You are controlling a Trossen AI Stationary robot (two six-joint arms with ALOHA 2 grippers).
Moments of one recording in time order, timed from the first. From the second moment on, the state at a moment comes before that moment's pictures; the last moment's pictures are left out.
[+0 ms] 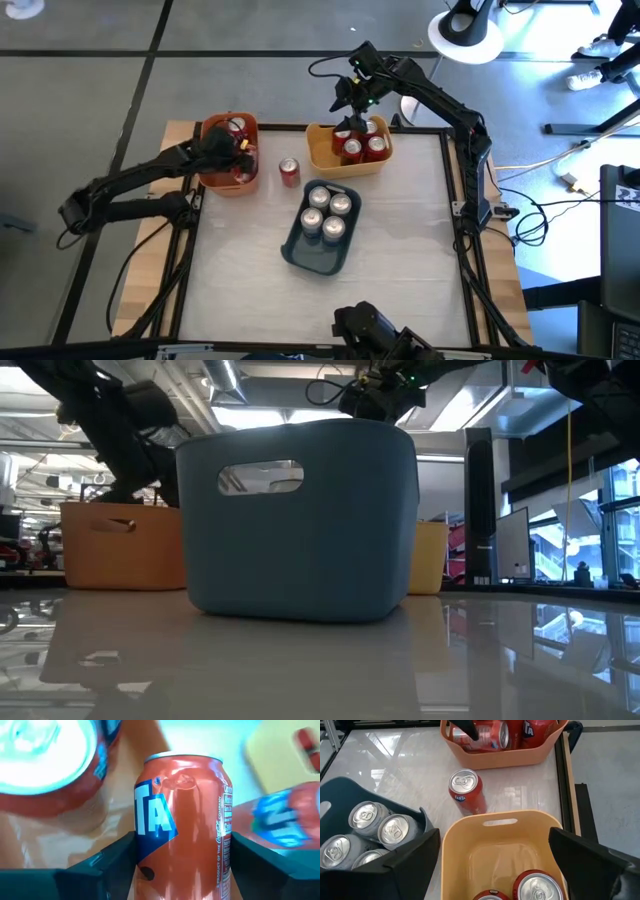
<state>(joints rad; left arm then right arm) 0.71 0.90 0.56 -0.54 -0.08 -0.62 -0.68 2.03 2.18 -1.10 -0.65 -0.57</state>
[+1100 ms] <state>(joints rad) 0.53 0.74 0.79 -0.24 0.23 -0.16 -0.43 2.04 2.07 -0.42 -0.80 -0.11</state>
